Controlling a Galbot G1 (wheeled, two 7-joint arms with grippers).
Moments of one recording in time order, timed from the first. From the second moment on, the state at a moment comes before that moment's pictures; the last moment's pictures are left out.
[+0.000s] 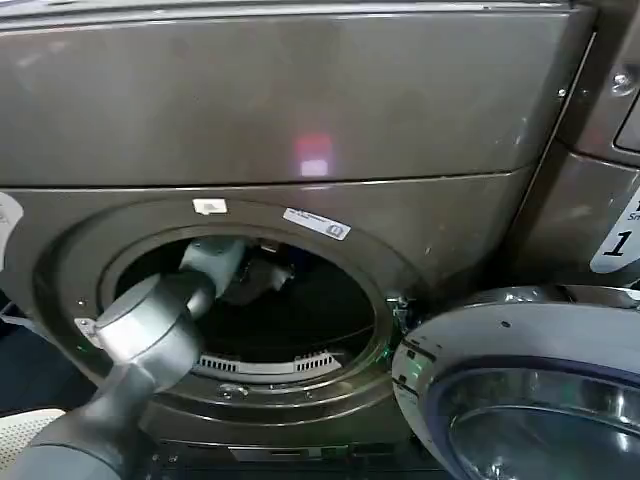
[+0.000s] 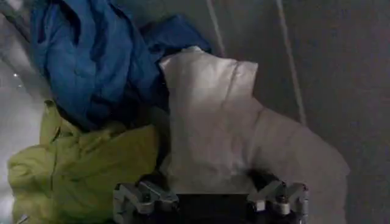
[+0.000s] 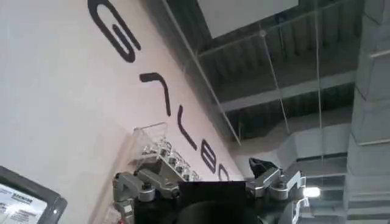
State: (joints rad) left arm -0.21 -1.56 0.60 -0.08 0.69 -0.05 0.86; right arm -1.73 1.05 2.50 1.82 0.79 0.00 -0.27
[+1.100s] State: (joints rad) left arm -0.20 -1.55 0.54 -0.10 0.56 -0.07 0.84; right arm -1.72 1.05 2.49 1.81 0.79 0.00 -0.28
